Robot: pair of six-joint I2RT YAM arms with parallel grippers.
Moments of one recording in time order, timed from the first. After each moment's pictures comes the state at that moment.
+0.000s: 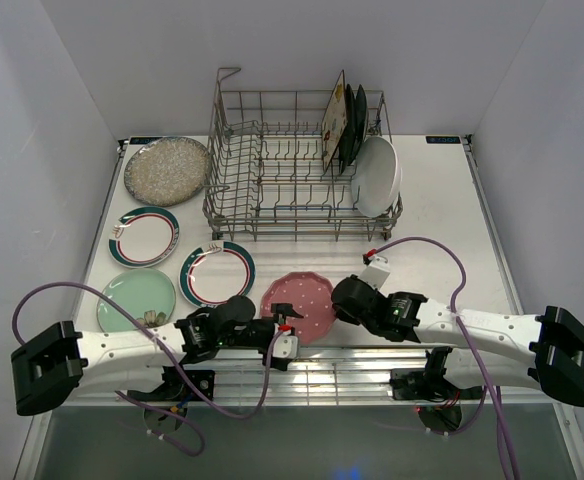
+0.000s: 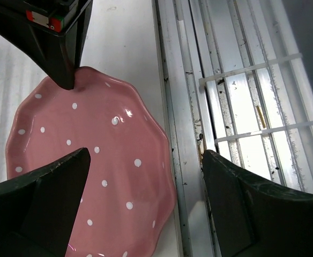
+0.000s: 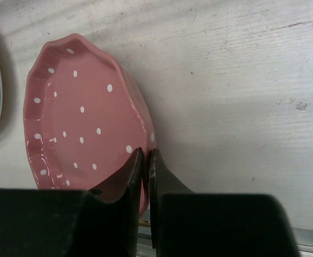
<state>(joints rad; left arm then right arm) -1.15 1.00 0.28 0.30 0.36 0.54 1.14 1.10 0.58 -0.40 0.50 1.22</state>
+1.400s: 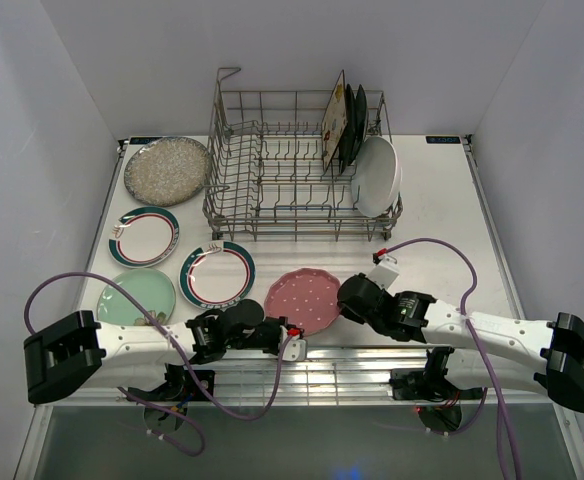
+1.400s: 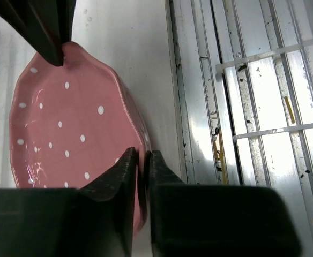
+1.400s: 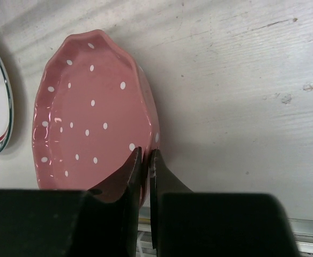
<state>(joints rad) -1.18 1.12 0.28 0.37 0.24 0.58 1.13 1.05 0.58 -0.44 0.50 1.28</state>
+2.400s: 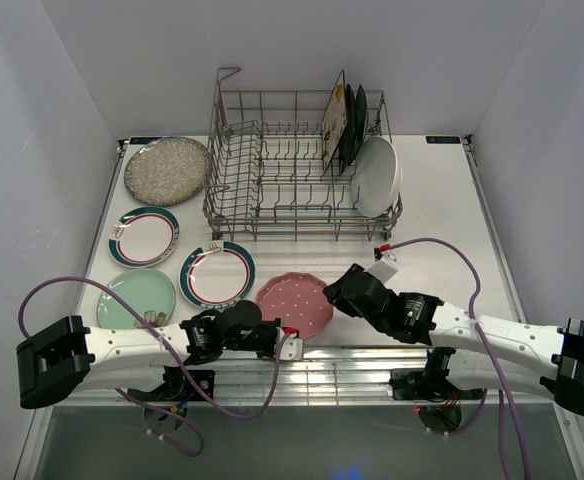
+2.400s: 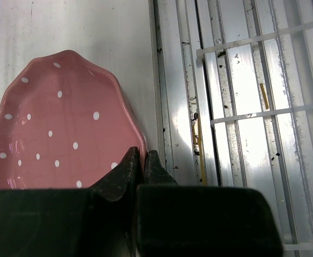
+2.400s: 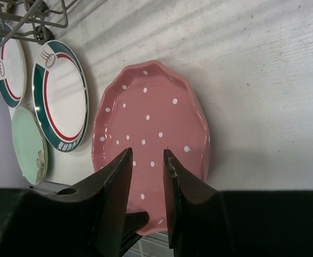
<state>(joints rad) -1.18 1.05 0.28 0.25 0.25 0.52 1.13 1.00 0.58 -0.31 0.51 1.33</state>
